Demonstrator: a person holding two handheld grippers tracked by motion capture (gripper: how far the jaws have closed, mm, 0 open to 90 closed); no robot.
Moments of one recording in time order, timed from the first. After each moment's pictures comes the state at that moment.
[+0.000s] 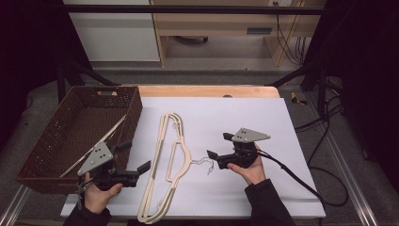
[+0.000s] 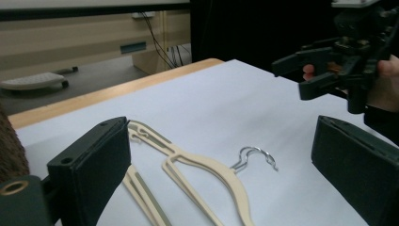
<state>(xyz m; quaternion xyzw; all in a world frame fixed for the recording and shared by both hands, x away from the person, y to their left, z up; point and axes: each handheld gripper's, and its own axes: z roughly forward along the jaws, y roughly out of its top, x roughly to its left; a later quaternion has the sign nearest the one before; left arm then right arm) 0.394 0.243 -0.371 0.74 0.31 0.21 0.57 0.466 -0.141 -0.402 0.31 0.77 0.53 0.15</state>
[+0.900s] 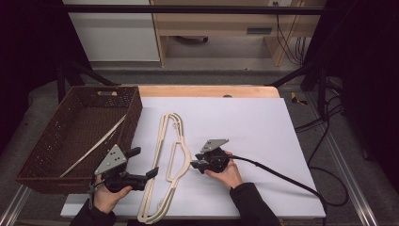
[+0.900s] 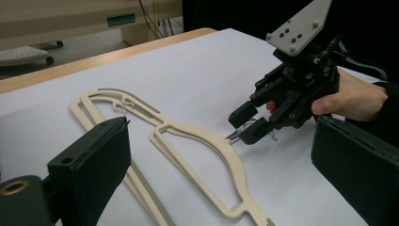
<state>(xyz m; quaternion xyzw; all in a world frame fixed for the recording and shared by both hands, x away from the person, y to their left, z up) 0.404 0.231 -0.397 0.76 0.31 0.19 0.54 0.492 -0.077 -0.478 0.27 0.86 0.42 0.08</state>
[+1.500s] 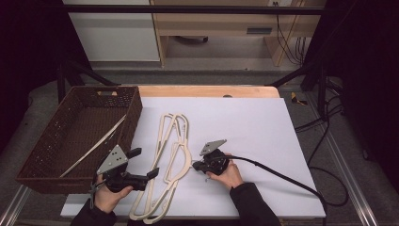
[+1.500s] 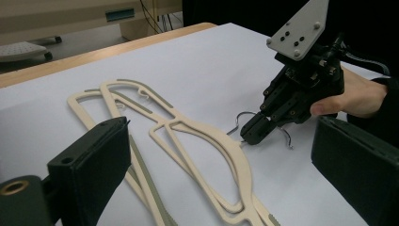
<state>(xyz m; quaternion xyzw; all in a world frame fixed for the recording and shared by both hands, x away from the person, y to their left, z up) 0.406 0.230 -0.401 0.77 0.31 0.19 0.53 0.490 -0.078 -0.481 0.24 0.88 0.40 0.04</state>
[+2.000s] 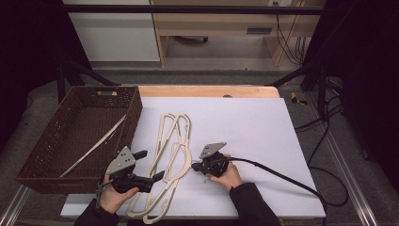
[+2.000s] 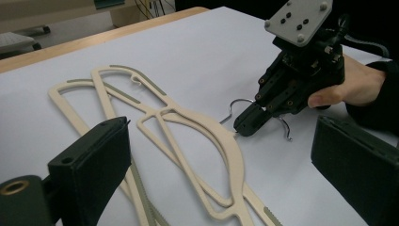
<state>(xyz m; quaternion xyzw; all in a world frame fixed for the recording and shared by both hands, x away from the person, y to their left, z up) 0.409 0.213 -0.410 0.79 0.30 0.17 0.50 0.487 -0.077 -0.485 0.21 0.88 0.42 0.06</state>
